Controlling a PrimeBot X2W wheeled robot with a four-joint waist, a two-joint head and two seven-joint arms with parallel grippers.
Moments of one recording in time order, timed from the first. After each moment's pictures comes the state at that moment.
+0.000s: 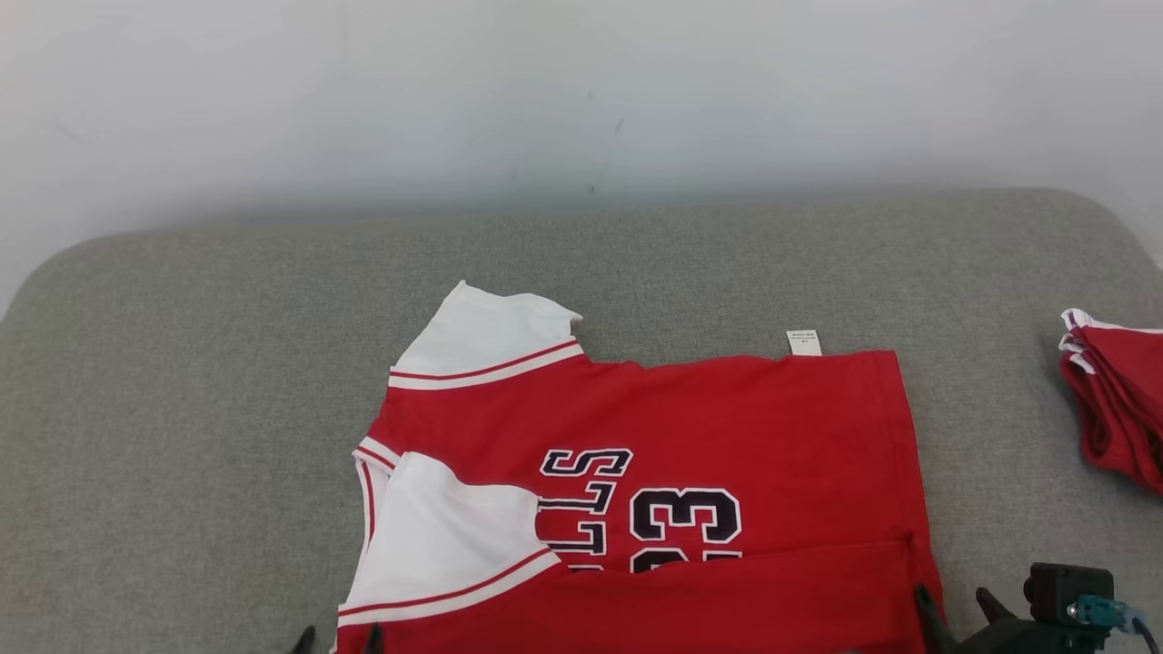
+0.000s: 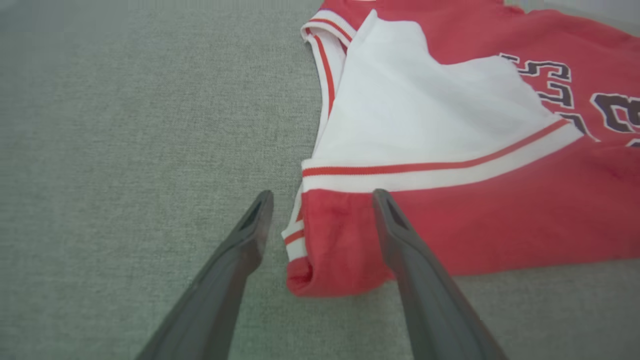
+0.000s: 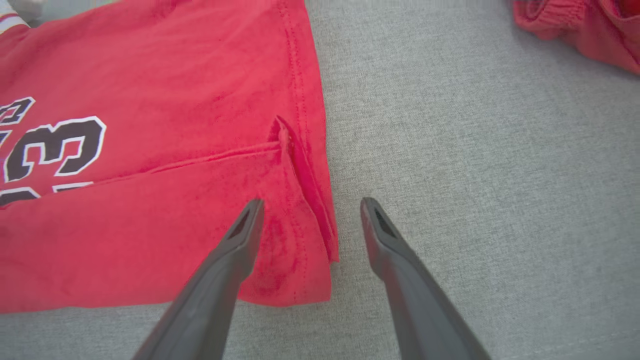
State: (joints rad) left arm -0.06 0.28 -0.42 0.44 -0.54 0.12 -0.17; right arm 0.05 -0.05 -0.16 0.17 0.17 0.13 0.35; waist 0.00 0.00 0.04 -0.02
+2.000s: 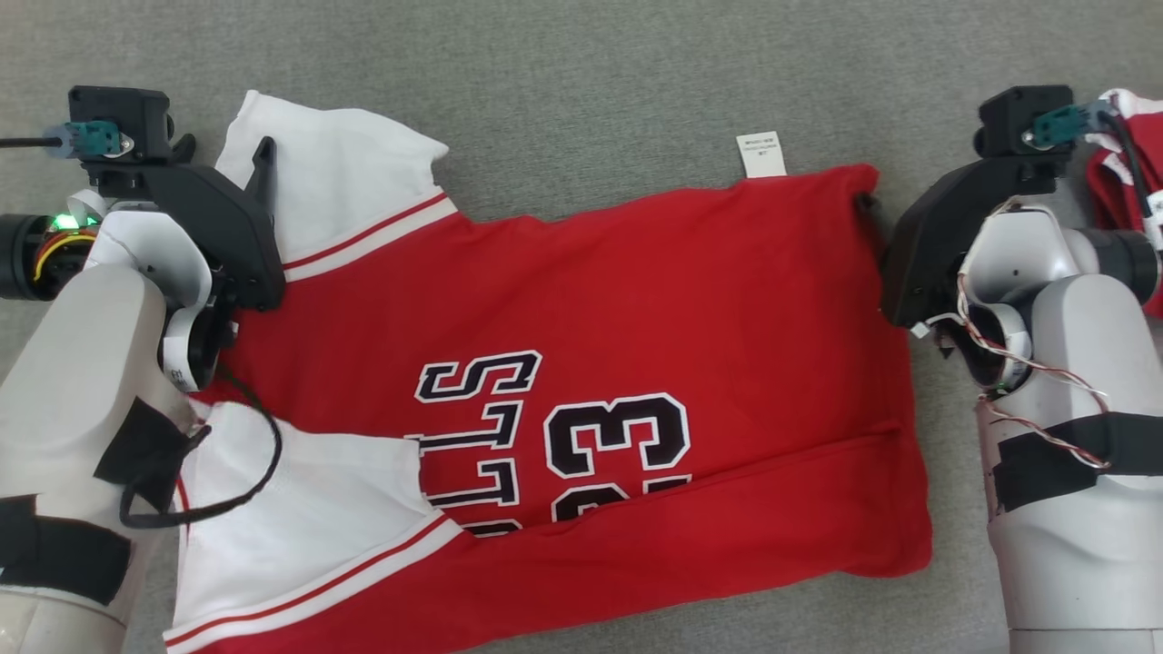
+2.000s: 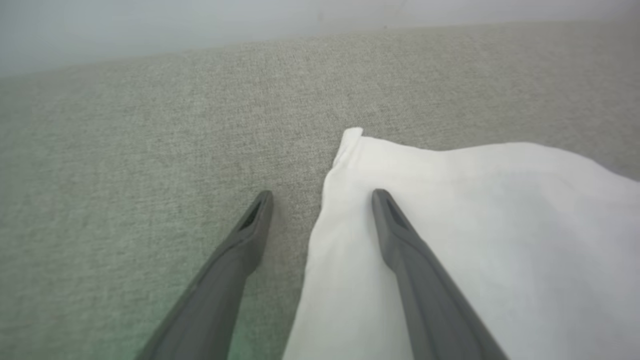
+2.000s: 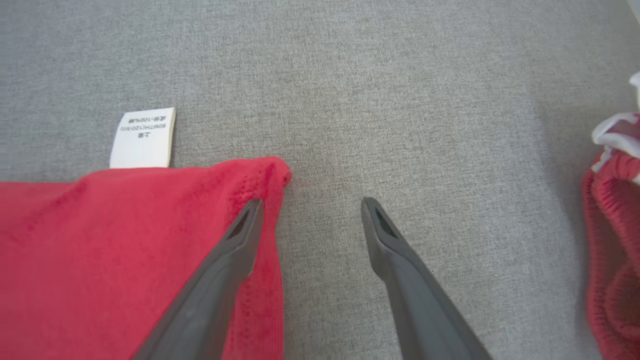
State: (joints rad) left arm -1.02 0.34 -0.44 0.82 -0.57 -0.03 0.23; right arm -0.78 -0.07 -0.09 0.40 0.07 0.13 0.73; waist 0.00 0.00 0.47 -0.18
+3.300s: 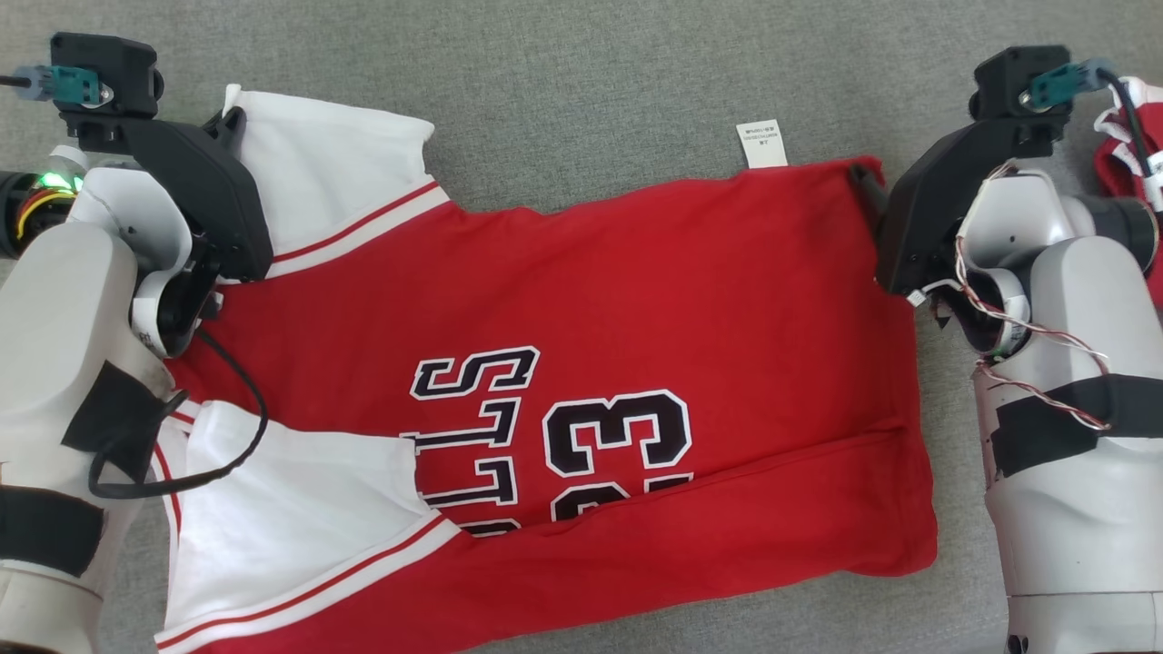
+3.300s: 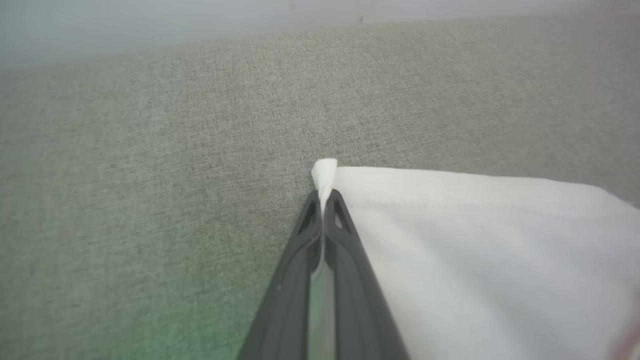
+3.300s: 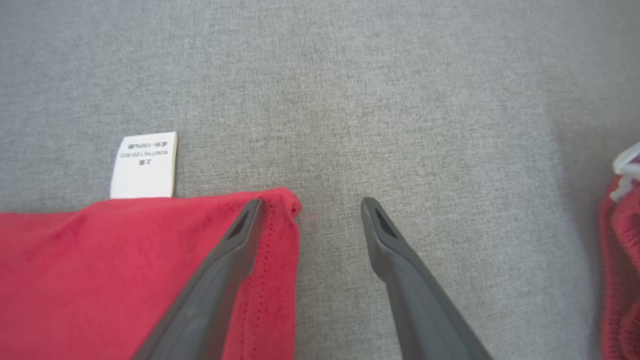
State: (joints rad) left arm -1.09 0.36 -0.46 0.83 -0.63 -0.09 0.31; right arm -0.85 -0.07 -0.08 0.46 0.08 0.13 0.73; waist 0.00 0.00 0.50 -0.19
